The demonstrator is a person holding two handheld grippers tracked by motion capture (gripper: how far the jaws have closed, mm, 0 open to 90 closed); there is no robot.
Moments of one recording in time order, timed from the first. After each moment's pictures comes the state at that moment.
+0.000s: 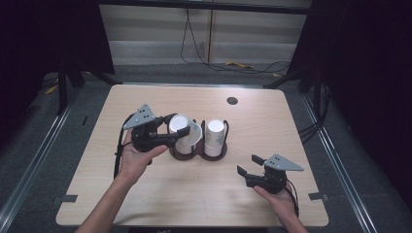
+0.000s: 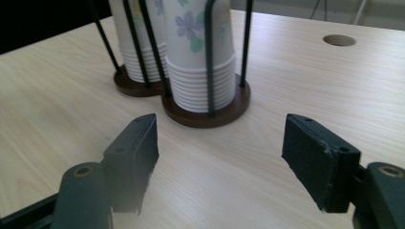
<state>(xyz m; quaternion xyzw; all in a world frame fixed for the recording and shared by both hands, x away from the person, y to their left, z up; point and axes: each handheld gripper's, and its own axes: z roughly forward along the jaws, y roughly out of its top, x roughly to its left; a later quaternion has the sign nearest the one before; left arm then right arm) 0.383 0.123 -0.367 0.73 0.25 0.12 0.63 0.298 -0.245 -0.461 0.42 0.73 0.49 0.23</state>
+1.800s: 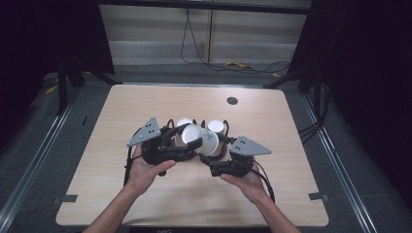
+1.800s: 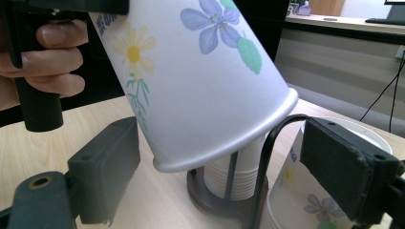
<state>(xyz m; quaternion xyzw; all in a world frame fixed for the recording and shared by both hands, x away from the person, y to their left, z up) 0.358 0.102 -0.382 0.68 0.21 0.08 0.70 0.329 -0.150 -0.411 0.28 0.73 0.58 0.23</state>
